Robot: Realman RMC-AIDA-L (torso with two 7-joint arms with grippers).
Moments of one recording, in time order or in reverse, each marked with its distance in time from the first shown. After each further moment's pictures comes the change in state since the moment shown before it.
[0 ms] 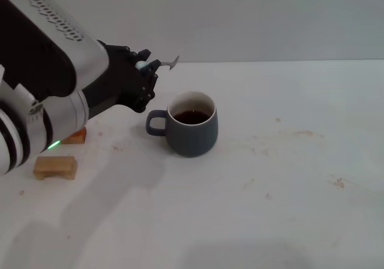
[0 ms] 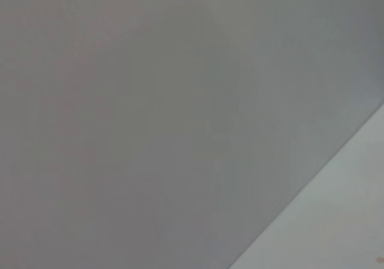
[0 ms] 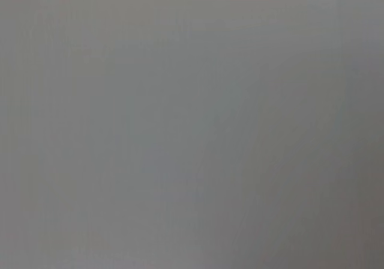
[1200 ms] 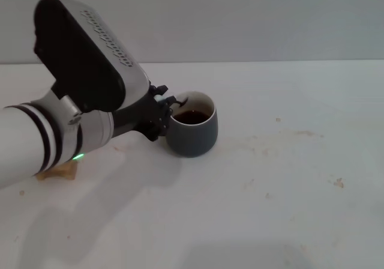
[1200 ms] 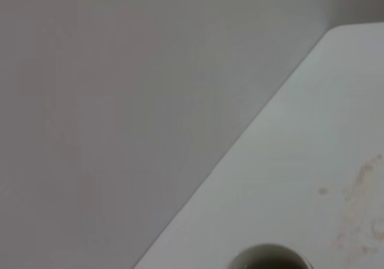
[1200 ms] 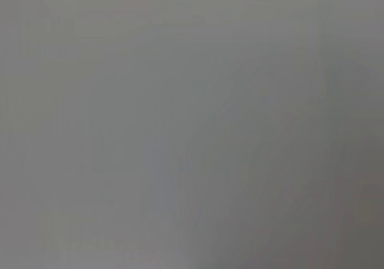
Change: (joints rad) left arm -0.101 -0.070 -0.040 0.088 -0.006 -0.202 0.109; right arm -0.037 0.004 -0.008 0.015 0.017 -0.006 0.000
